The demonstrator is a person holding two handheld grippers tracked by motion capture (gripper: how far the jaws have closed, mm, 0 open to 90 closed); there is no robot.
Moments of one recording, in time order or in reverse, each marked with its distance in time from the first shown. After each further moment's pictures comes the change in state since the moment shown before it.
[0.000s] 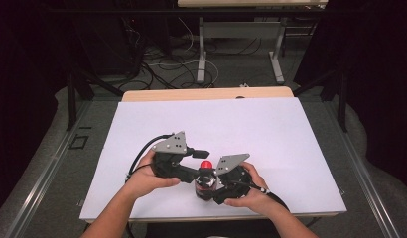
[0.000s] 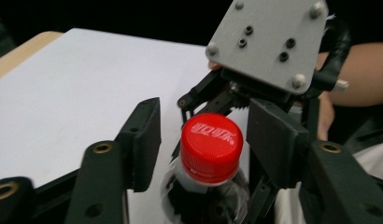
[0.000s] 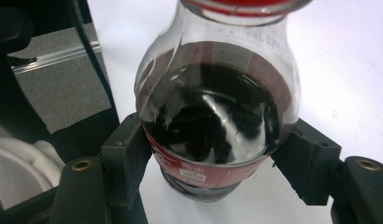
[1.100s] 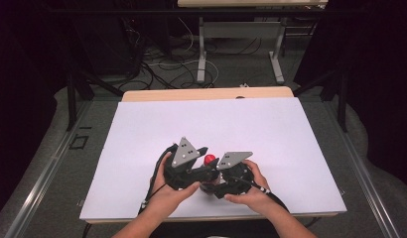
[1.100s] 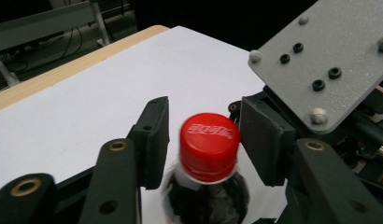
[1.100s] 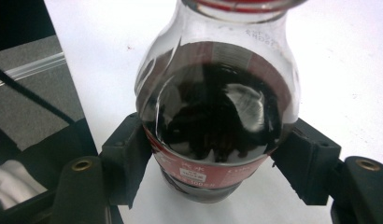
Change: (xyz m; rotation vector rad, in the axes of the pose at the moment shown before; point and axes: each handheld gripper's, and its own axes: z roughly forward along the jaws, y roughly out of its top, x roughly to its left) left arm -0.041 0.008 0.020 -0.025 0.459 -0.184; right arm -0.008 -0.003 -0.001 -0.003 -0.101 0.072
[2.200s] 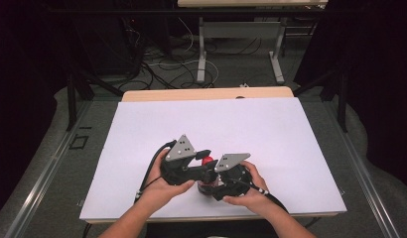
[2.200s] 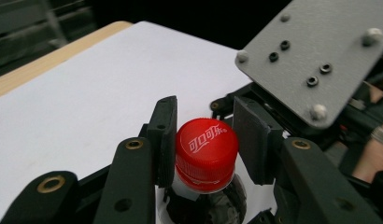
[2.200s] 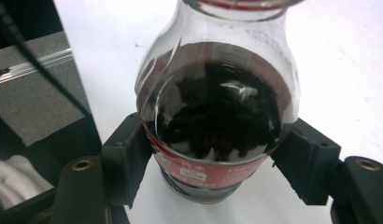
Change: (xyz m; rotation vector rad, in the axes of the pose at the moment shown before) left arm 0.012 -0.002 0.004 0.024 -0.113 0.040; right arm 0.005 0.000 0.003 0.005 0.010 -0.009
